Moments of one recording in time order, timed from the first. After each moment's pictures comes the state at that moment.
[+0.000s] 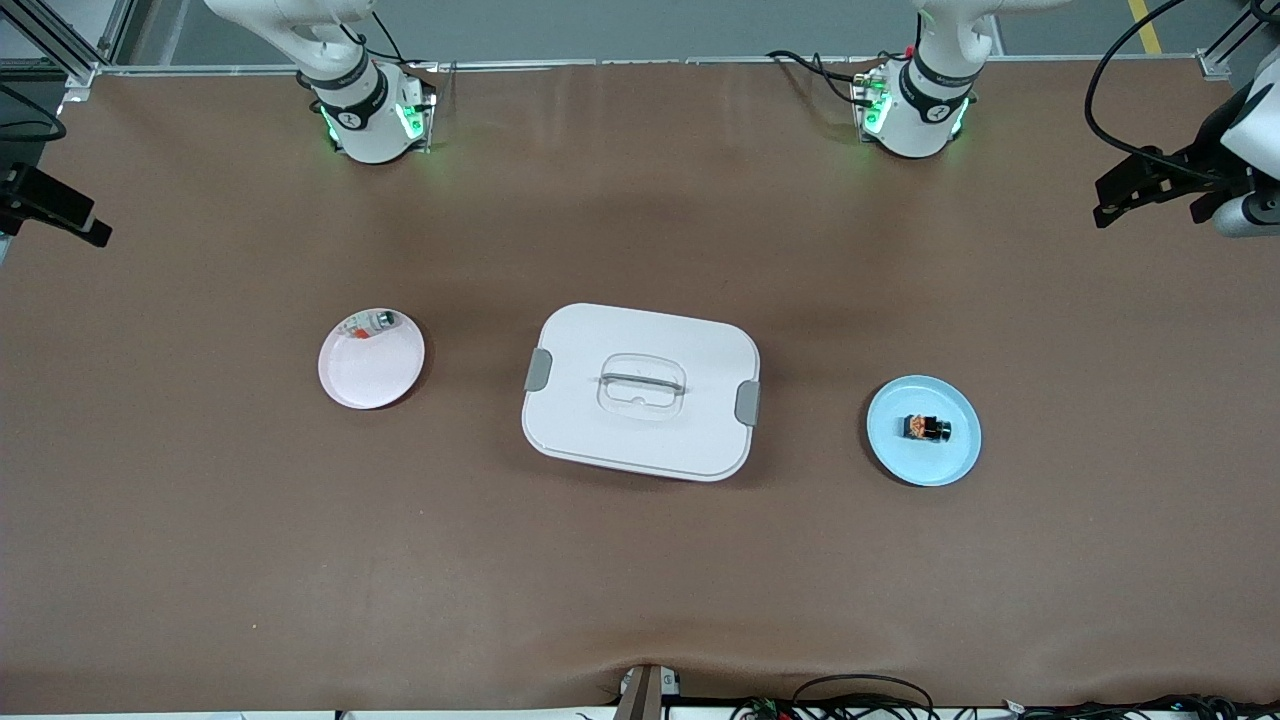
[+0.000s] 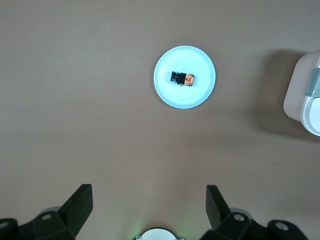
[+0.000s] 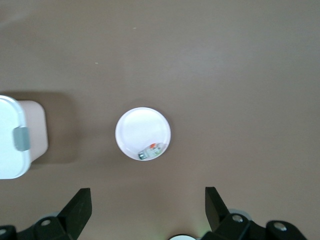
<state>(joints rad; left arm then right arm) 0.01 -0.07 -0.08 -1.56 0.03 1.45 -0.08 -0.02 0.03 -0.05 -1.37 0.03 1.36 0.11</state>
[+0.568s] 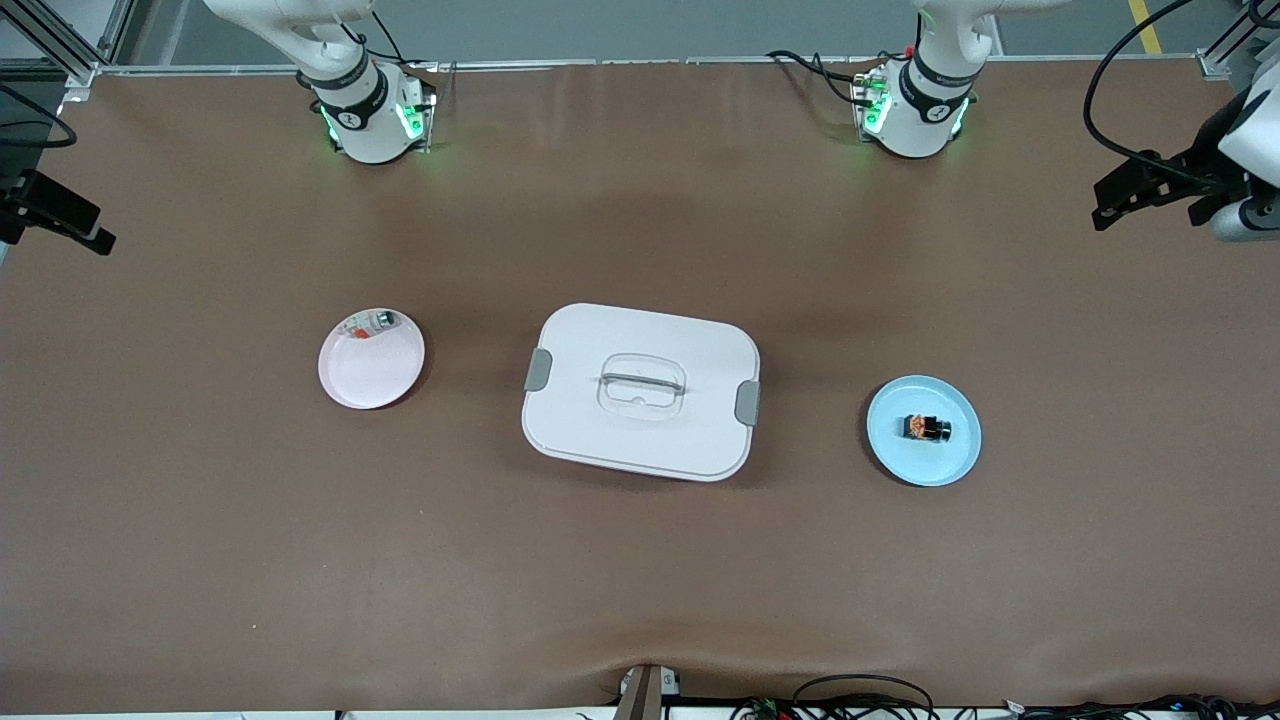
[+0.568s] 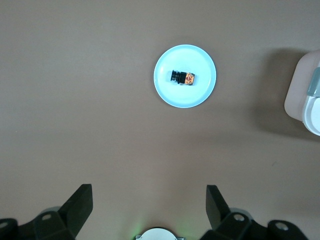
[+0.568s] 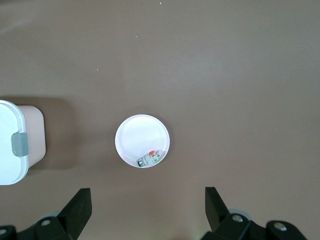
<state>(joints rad) 0.01 -0.05 -0.08 -1.56 0.03 1.45 -0.08 0.00 0.03 -0.04 -1.37 0.02 1.40 0.11</state>
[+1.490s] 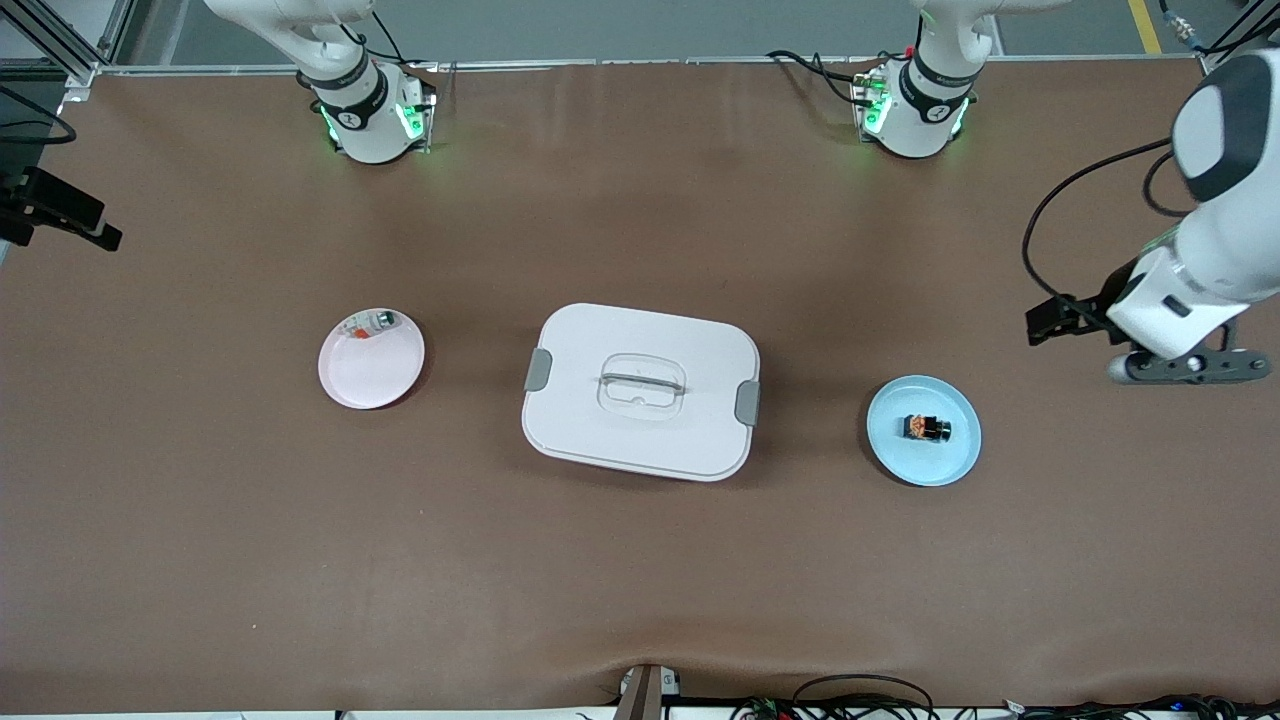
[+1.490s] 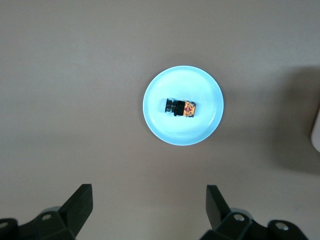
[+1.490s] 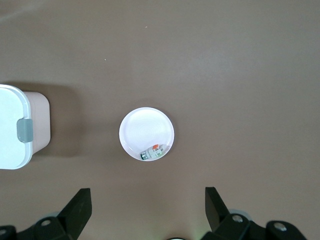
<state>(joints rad) 0.01 0.12 -0.08 -1.77 0.03 1.85 -0.06 -0.01 0.03 -0.05 -1.38 0.06 1.38 0.03</state>
